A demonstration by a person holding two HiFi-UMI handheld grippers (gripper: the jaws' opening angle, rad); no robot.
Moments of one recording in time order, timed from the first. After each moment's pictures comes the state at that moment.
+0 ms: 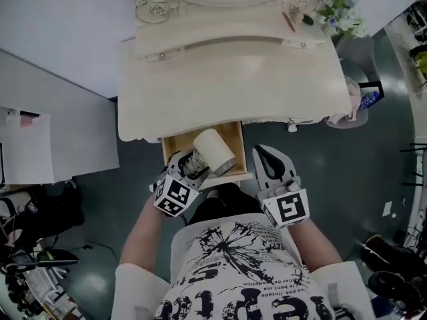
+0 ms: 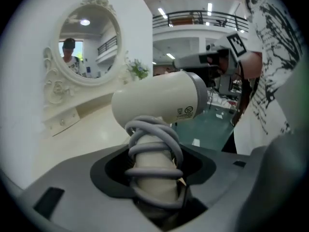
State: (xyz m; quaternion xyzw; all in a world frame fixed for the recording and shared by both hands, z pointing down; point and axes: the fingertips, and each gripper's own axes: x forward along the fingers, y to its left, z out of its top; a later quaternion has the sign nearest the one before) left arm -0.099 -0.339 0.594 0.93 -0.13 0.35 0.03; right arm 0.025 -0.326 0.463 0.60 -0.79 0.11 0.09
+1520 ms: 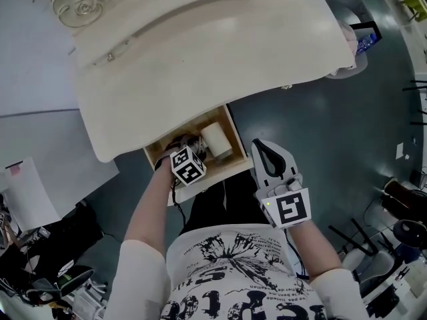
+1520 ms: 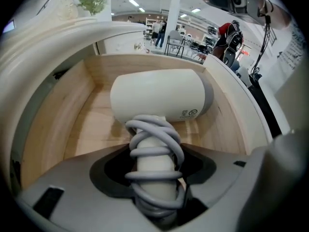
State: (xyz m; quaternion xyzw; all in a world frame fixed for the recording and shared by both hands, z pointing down) left arm -0.091 -0.335 0.811 0.80 0.10 0.59 -0.02; right arm 0.050 -0.313 0.545 0.69 -0.69 0.20 0.10
